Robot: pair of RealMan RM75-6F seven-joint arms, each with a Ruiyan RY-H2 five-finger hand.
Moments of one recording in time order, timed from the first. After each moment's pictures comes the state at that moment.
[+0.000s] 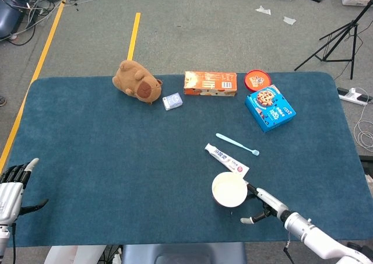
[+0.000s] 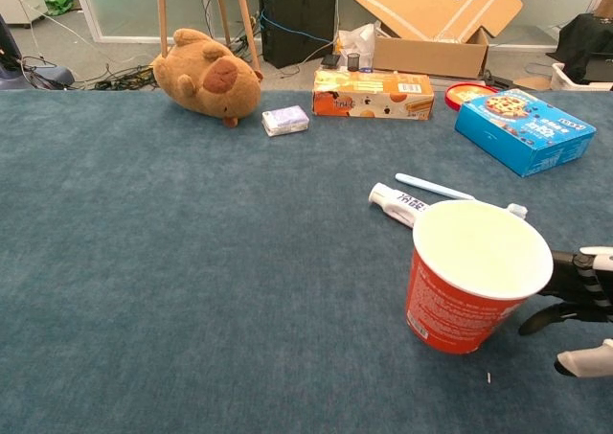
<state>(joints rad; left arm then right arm) -0.09 -1.10 -0.04 -1.60 1.46 1.45 0.06 0.48 -1.19 -0.14 -1.65 -1.61 0.80 1.00</state>
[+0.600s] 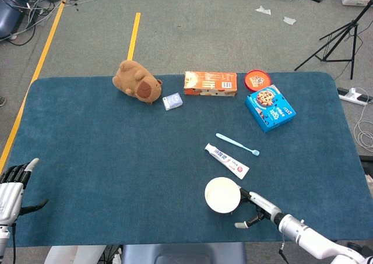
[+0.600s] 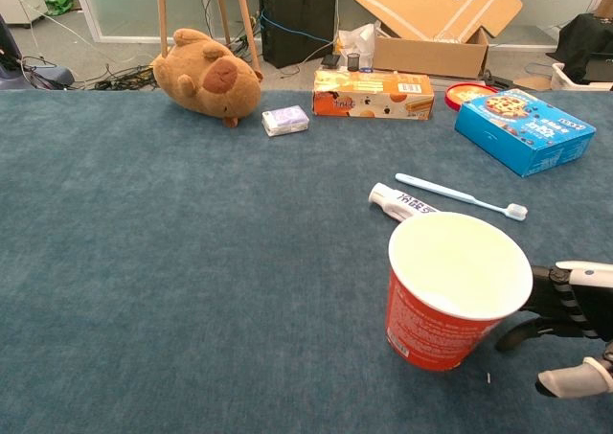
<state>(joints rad) -0.09 -1.10 -0.04 -1.60 1.46 1.45 0.06 0.52 -1.23 -0.18 -1.64 -1.65 0.81 1.07</state>
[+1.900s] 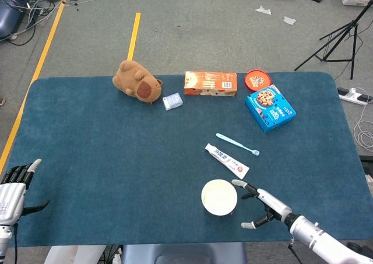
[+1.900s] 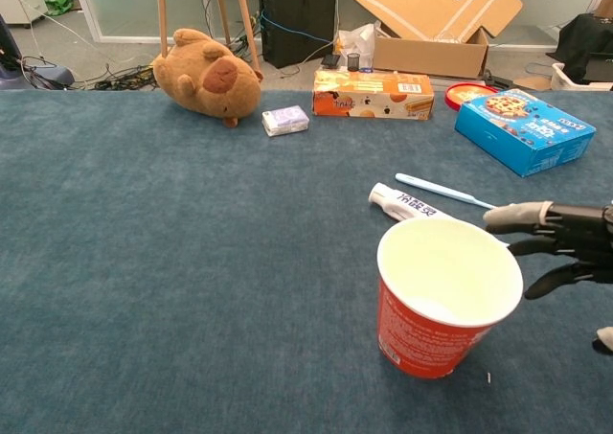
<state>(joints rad) -0.10 -1.11 -0.03 -1.60 1.47 1.44 0.08 0.51 -1.05 -0.23 -1.82 -1.67 1.00 0.93</state>
